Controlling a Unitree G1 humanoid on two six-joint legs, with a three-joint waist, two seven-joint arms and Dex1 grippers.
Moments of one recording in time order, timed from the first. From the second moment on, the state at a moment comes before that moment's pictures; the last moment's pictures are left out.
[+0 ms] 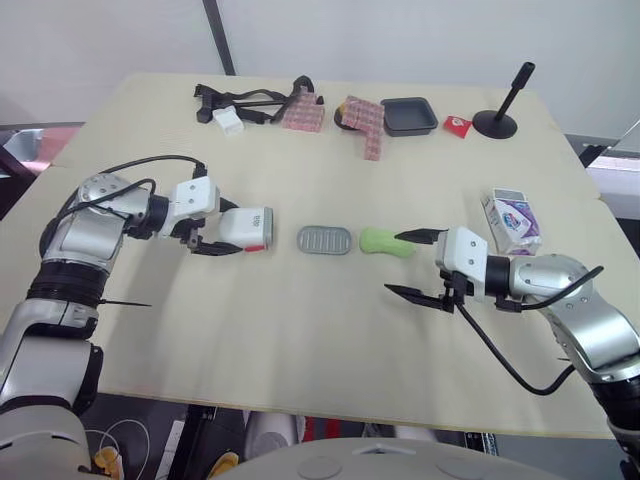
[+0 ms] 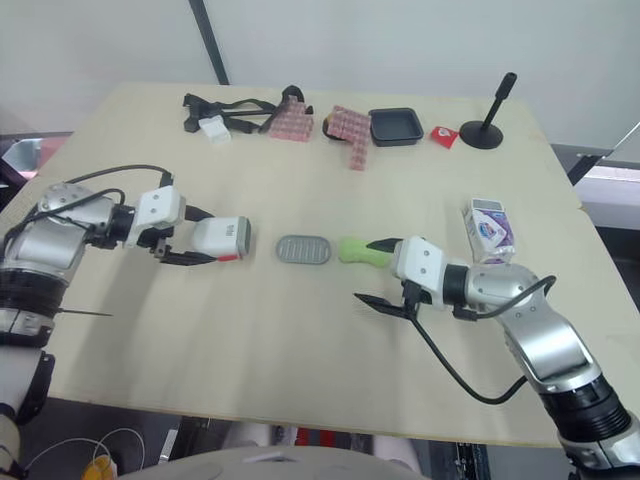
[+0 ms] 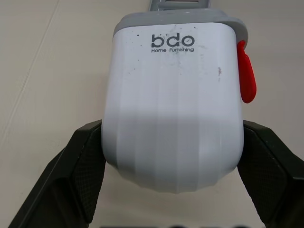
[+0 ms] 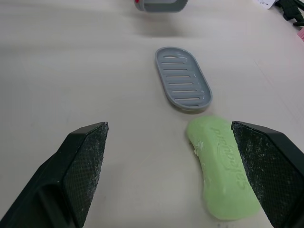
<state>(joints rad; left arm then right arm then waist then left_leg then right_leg) -0.68 0.76 -0.18 0.50 -0.07 -0.10 -1.40 -0.15 -0.71 0.11 -0.41 0.28 0.27 0.92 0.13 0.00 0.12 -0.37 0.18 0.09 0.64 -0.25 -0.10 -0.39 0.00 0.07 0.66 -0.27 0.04</state>
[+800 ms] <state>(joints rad) -0.74 0.76 -0.23 0.78 0.02 -0.34 -1.37 -0.15 -0.70 0.12 -0.41 0.26 0.27 0.92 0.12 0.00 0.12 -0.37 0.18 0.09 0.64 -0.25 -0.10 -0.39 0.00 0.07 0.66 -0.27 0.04</state>
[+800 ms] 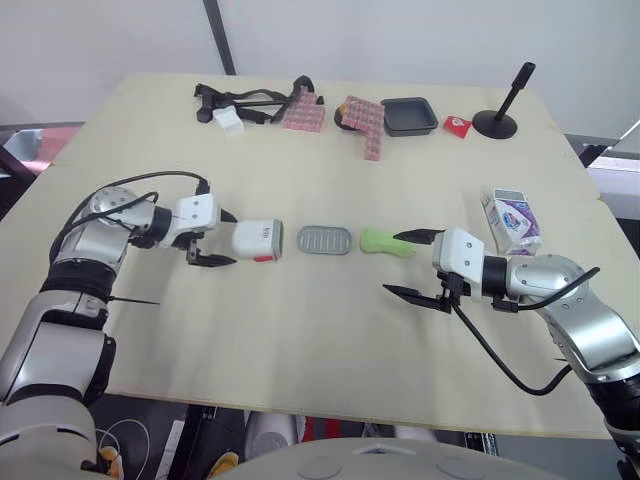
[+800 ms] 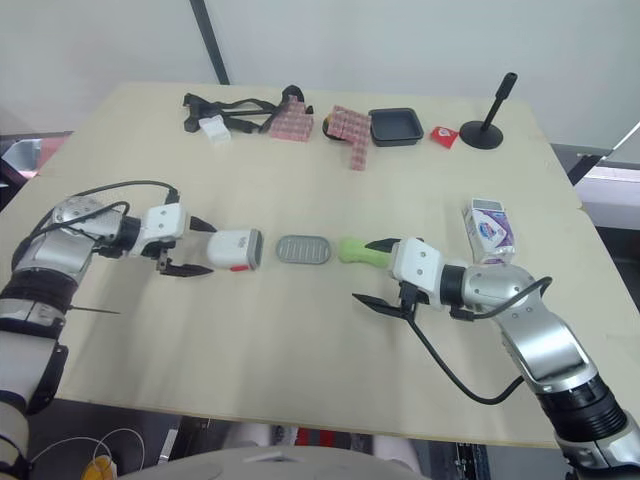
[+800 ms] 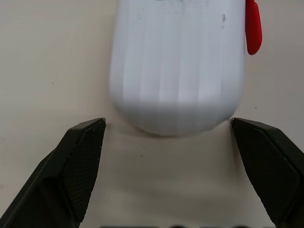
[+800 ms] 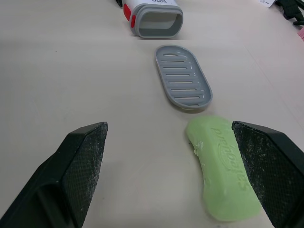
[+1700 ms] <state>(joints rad) -0.47 0.55 -0.08 0.16 -0.36 0.03 -1.33 -0.39 -0.86 0.11 -0.54 0.36 0.83 0.90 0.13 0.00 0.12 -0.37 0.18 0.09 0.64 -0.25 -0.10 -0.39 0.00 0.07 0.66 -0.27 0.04</state>
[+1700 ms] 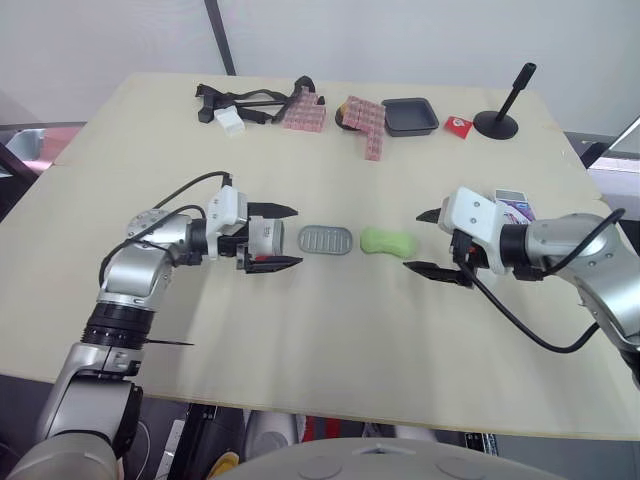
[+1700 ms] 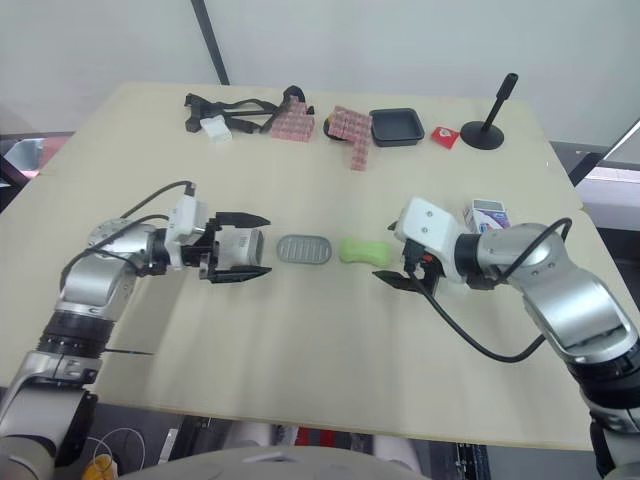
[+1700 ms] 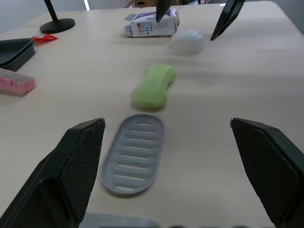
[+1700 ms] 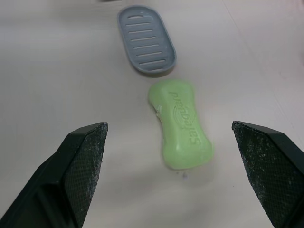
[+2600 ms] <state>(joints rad) -0.42 0.60 -0.06 0.16 -0.30 -0.03 -1.24 -0.78 -0.73 0.54 -0.16 0.16 0.85 0.99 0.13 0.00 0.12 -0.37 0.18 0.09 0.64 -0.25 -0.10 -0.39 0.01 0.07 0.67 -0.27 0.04</state>
